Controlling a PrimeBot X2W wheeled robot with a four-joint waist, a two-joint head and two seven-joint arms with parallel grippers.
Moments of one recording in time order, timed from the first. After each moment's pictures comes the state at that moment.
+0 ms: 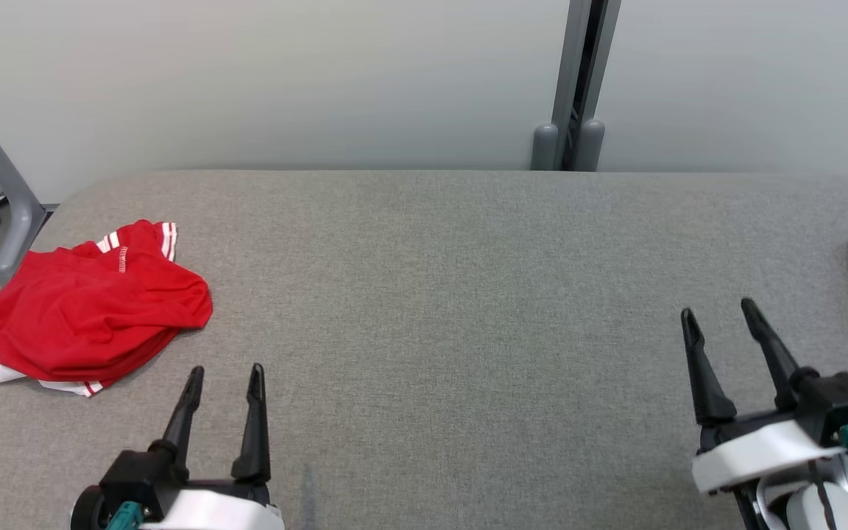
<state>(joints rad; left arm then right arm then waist) 0.03 0.05 -0.10 0.15 -0.25 0.03 -0.26 -0.14 -0.09 0.04 0.23 0.11 0.13 -0.26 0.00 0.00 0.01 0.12</state>
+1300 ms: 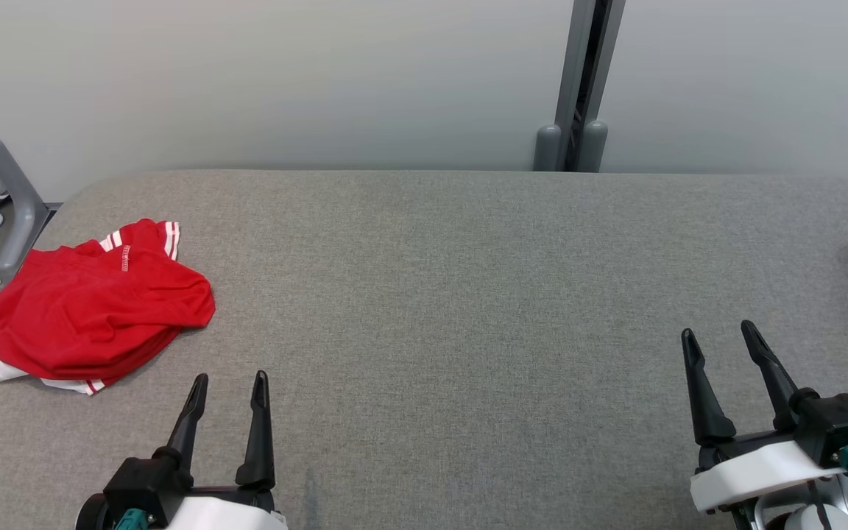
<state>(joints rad) 0.05 0.05 -0.12 0.13 -0.27 0.05 -0.26 -0.08 -0.06 0.02 0.22 0.10 0.13 -0.26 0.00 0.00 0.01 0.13</state>
